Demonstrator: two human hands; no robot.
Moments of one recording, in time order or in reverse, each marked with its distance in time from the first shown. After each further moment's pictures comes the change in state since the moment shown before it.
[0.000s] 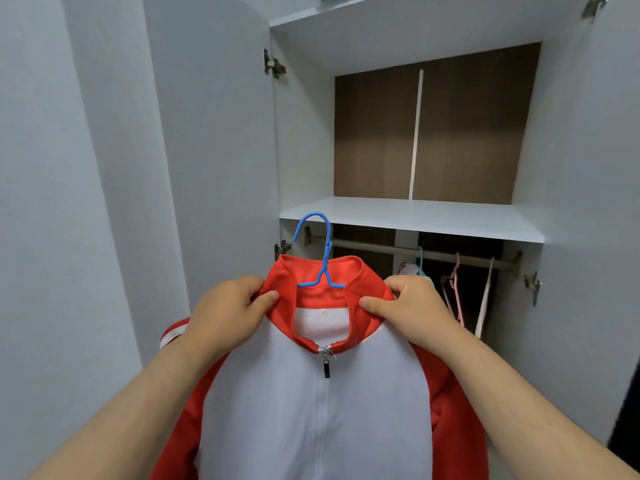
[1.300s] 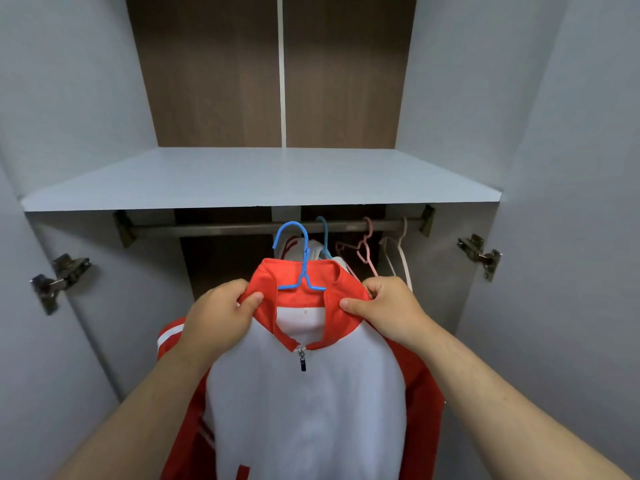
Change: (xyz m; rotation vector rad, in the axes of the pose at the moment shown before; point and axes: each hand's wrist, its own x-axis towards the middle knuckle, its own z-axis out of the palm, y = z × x) left_hand 0.275 -0.053 0.330 -0.339 -0.382 0.171; right_hand 0.158 0.230 0.041 -0.107 0.233 0.525
